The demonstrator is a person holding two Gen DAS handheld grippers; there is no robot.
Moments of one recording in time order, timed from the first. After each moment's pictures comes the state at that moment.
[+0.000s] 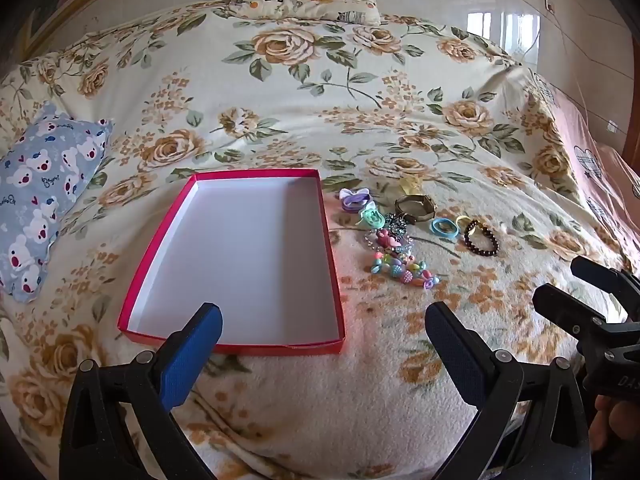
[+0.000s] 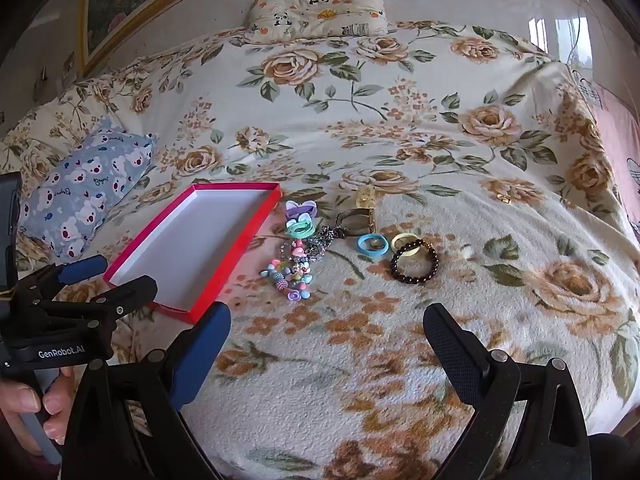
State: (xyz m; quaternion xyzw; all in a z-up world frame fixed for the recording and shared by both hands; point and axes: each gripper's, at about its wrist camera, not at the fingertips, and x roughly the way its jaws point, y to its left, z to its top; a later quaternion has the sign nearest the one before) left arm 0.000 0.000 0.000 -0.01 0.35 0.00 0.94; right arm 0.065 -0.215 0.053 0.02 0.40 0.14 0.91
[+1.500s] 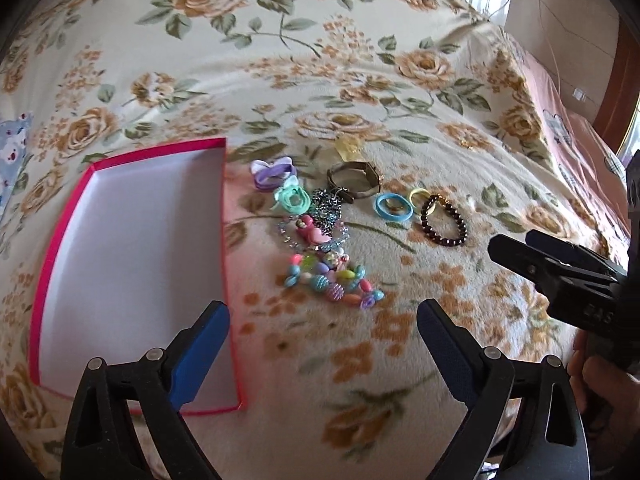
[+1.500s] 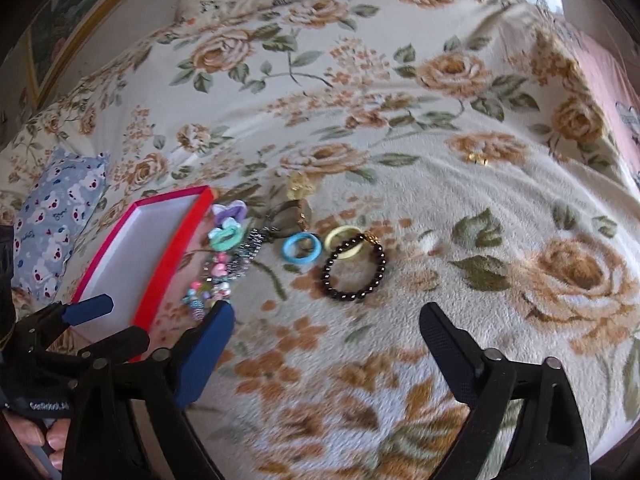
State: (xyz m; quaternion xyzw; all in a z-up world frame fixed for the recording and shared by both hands) left arm 0.113 -0.037 -0.029 -0.02 0.43 -0.08 0.90; right arm 0.144 -0.275 0.008 0.08 0.47 0.09 0.88
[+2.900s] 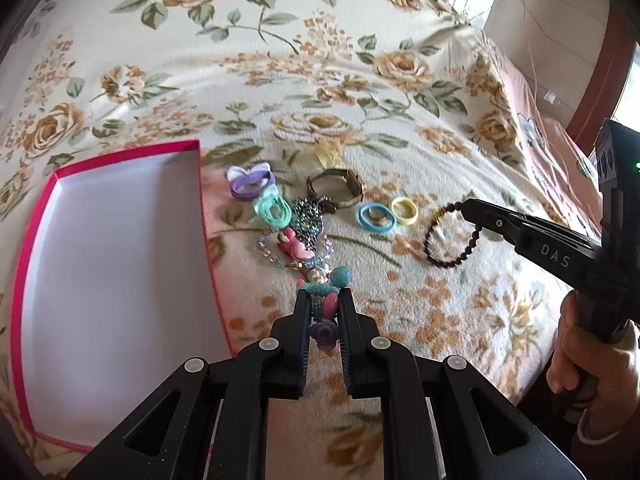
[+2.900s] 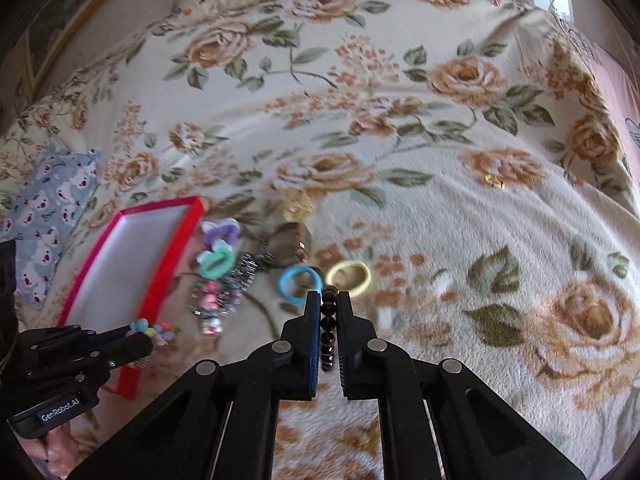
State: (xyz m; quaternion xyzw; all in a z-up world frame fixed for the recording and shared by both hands) left arm 0.125 -0.020 -0.035 -0.05 0.43 -0.14 0.89; right arm 0.178 -0.257 0.021 0.06 0.46 0.10 0.88
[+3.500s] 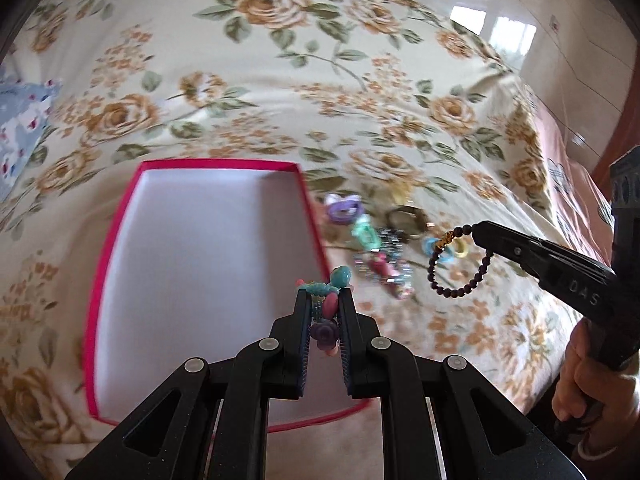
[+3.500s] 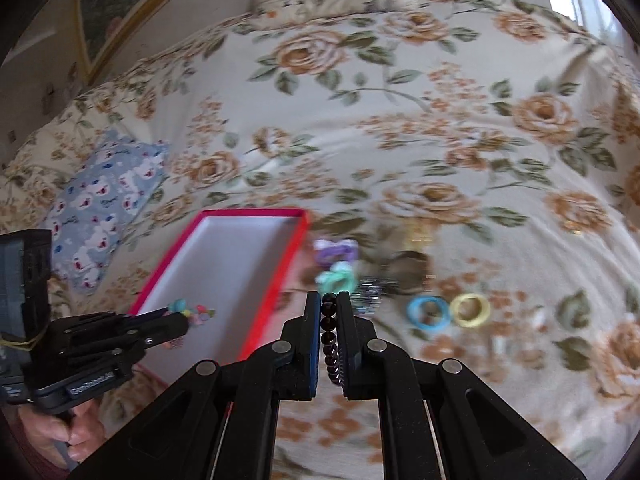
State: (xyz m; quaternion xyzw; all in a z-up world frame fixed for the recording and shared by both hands) left arm 0.077 0.058 -0.003 -0.09 0.40 -0.07 0.91; right arm 0.177 -0.165 0.050 0.06 0.44 0.22 0.87
